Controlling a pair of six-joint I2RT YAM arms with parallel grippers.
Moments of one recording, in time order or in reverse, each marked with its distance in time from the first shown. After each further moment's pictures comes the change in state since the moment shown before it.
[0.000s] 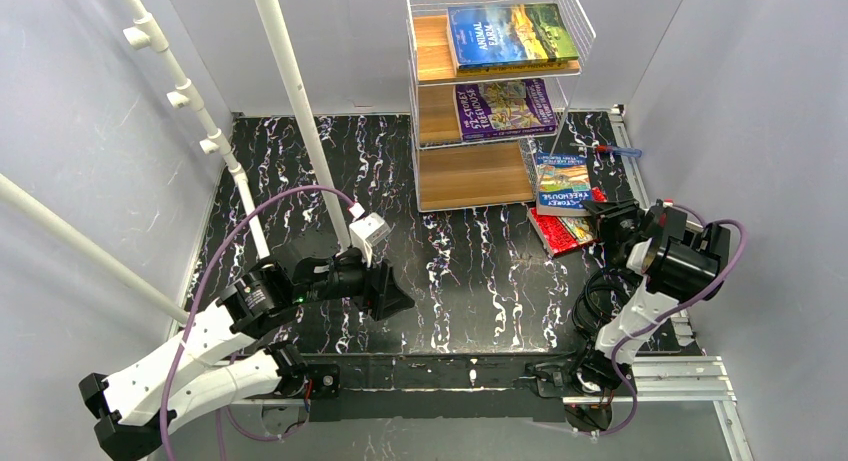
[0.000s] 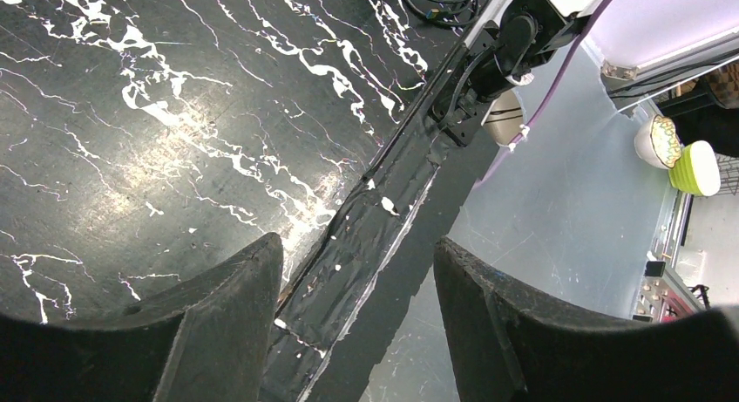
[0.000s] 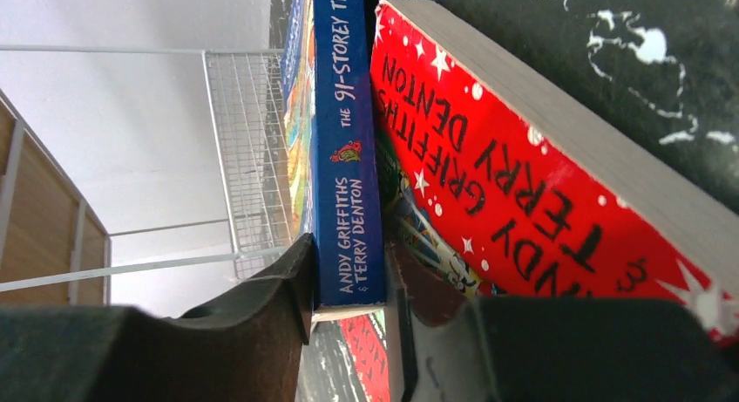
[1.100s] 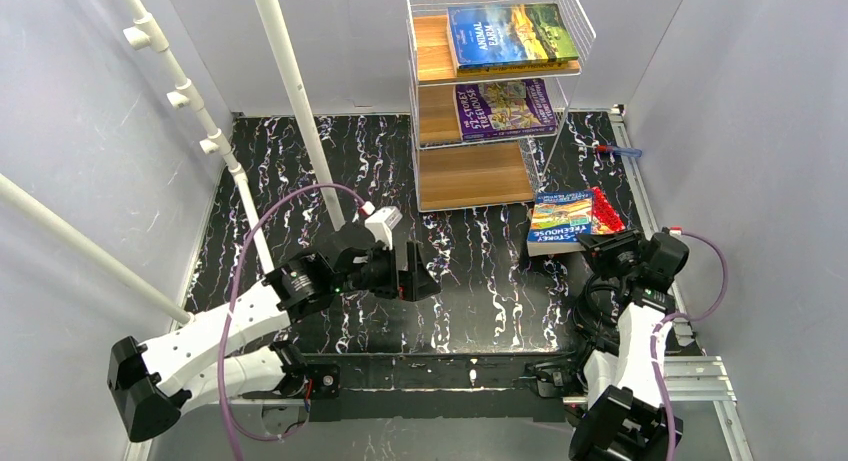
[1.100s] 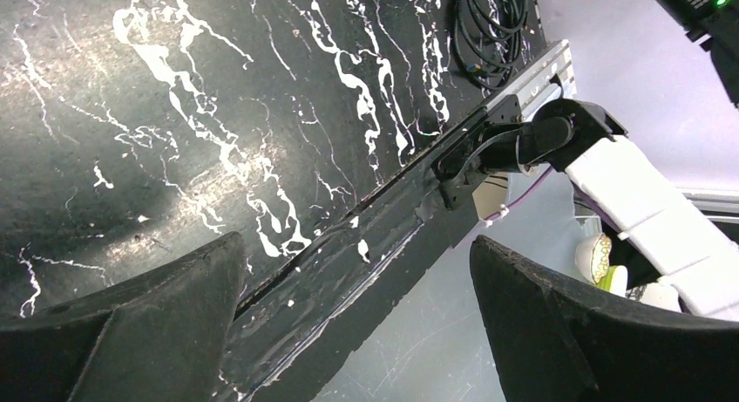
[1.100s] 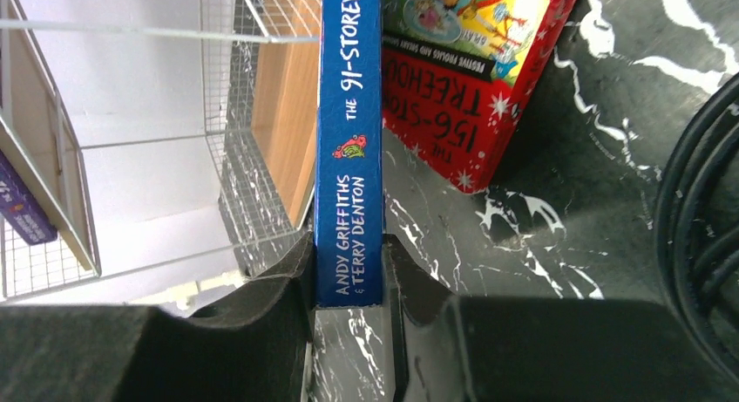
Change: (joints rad) left arm 0.000 0.192 -0.090 0.172 -0.119 -0.365; right arm 0.011 -1.094 -0.182 -1.068 0.122 -0.136
